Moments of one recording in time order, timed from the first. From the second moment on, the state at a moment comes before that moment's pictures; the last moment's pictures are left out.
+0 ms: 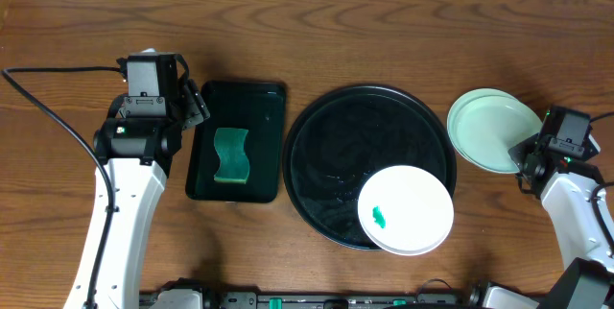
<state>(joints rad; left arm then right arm) -0.01 1.29 1.13 -0.78 -0.25 -0.38 -0.32 1.39 0.73 -0.43 0.24 0.70</state>
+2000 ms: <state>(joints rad) -0.01 1.29 1.13 -0.78 -0.25 -0.38 -0.32 1.39 0.60 -0.27 0.06 0.60</state>
